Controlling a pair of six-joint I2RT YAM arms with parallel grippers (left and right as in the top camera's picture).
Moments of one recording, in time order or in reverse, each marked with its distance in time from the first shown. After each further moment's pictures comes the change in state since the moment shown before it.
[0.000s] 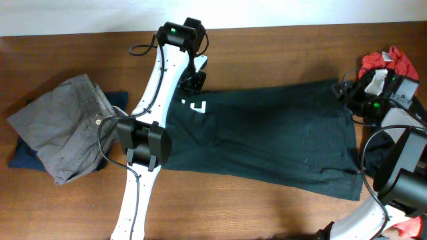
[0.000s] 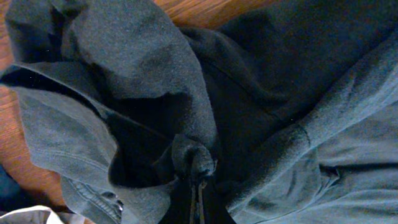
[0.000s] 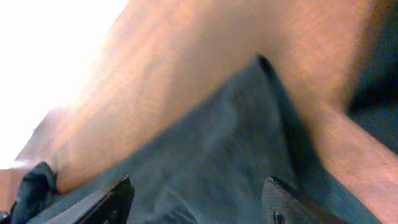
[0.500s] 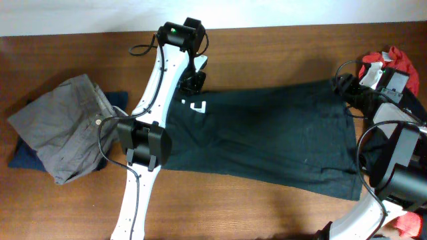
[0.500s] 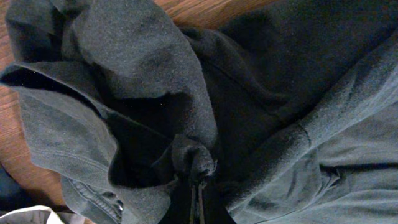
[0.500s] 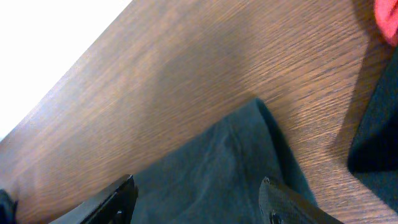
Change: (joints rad) left arm 0.000 0.000 0.000 0.000 0.000 0.000; right arm 0.053 0.038 0.024 0.088 0.159 0.017
